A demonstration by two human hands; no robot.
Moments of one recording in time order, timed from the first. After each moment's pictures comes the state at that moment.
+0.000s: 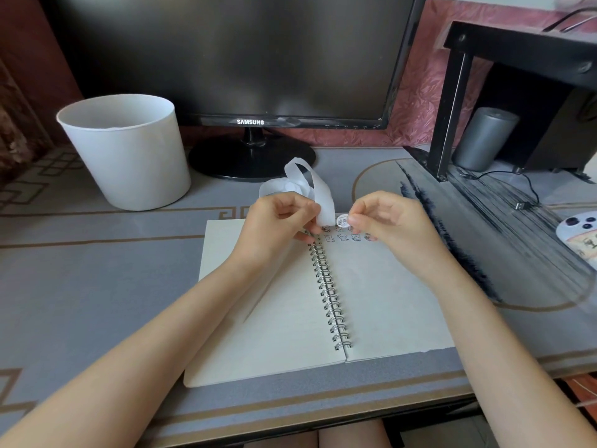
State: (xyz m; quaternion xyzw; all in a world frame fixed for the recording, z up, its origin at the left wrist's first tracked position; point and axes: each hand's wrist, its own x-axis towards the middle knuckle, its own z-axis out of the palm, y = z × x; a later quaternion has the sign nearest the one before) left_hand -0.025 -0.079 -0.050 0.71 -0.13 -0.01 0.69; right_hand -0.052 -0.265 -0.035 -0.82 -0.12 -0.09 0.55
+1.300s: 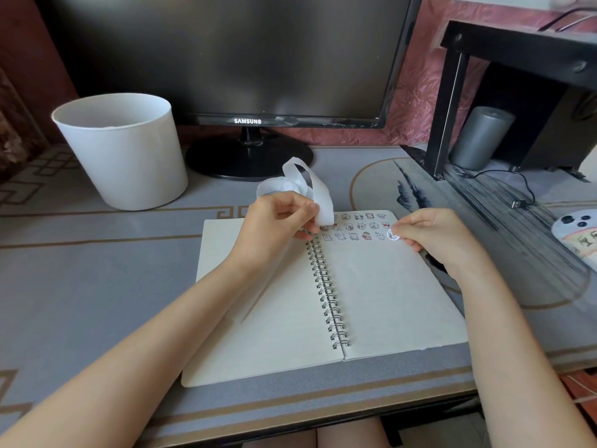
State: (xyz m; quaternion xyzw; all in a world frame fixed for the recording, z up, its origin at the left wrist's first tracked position) left_hand -0.026 -0.079 -0.050 0.72 -0.14 -0.01 0.68; right_hand -0.046 -0.316 -0.046 -0.85 0.15 -0.07 0.50
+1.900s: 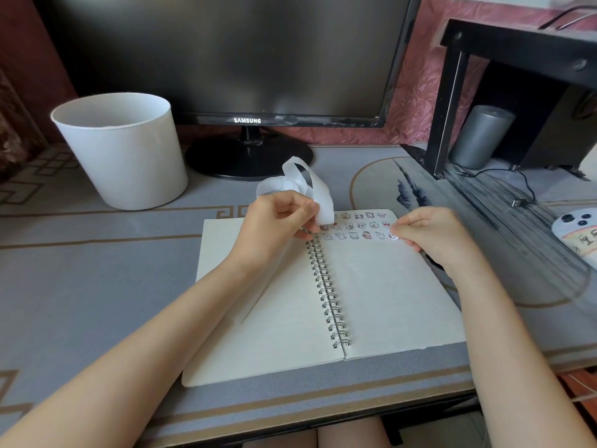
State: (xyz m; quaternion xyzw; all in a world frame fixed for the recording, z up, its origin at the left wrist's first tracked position) left_hand -0.027 -0.079 -0.049 0.72 -0.14 -0.01 0.68; right_hand -0.043 -0.314 -0.048 -0.86 0.15 -0.07 0.49
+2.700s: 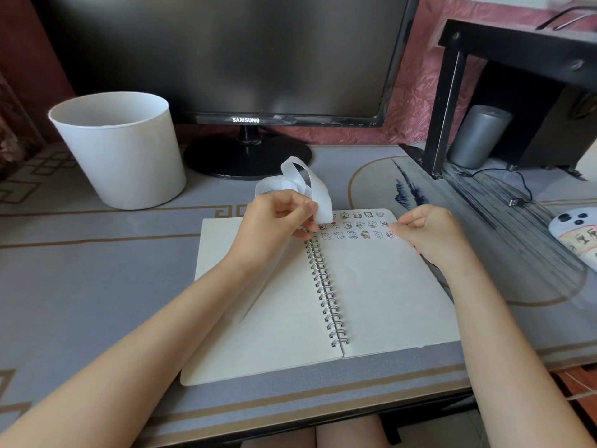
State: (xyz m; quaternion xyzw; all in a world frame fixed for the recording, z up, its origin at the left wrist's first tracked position) left_hand -0.027 -0.079 -0.049 0.72 -0.14 -0.01 0.68; right_hand -0.037 -0.319 -0.058 -0.88 0.16 -0.12 0.43
